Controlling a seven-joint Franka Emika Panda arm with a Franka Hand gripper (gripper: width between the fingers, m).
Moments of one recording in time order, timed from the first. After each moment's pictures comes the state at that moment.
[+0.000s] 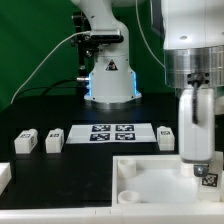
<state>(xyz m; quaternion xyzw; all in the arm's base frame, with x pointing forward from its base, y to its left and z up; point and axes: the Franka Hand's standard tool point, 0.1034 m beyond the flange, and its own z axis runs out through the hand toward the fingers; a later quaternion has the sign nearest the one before) 0.628 0.109 0.071 -0.58 0.81 0.00 0.05</state>
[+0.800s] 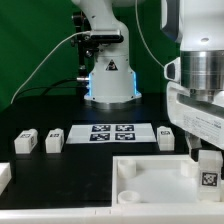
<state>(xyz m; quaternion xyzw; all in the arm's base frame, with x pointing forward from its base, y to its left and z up) 0.623 0.124 0.066 -0.82 0.56 -0.03 0.03</state>
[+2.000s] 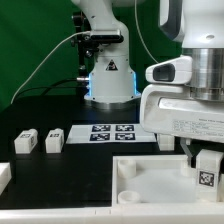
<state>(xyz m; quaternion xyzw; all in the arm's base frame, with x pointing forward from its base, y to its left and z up) 0.628 0.121 0.069 -0.95 0.31 -0.05 0.01</state>
